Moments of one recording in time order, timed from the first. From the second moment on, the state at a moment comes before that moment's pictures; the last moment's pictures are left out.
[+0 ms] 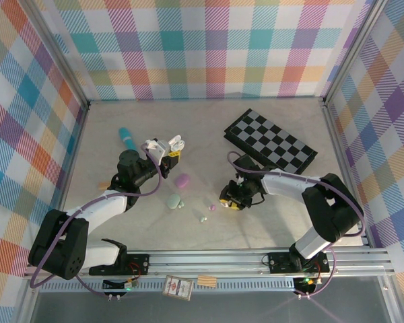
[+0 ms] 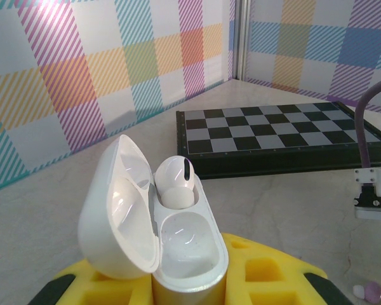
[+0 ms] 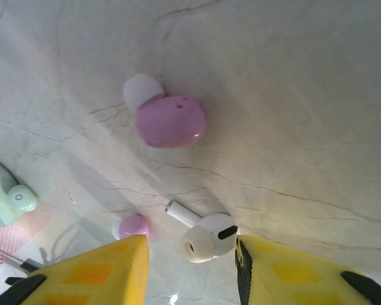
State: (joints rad) left arm -0.32 1.27 0.51 0.63 0.45 0.13; right arm 0.62 1.59 0.80 -0.44 -0.44 1.02
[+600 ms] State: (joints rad) left arm -0.32 1.26 0.50 0.63 0.45 0.13; right arm 0.59 1.71 0.89 -0.48 -0.52 0.99
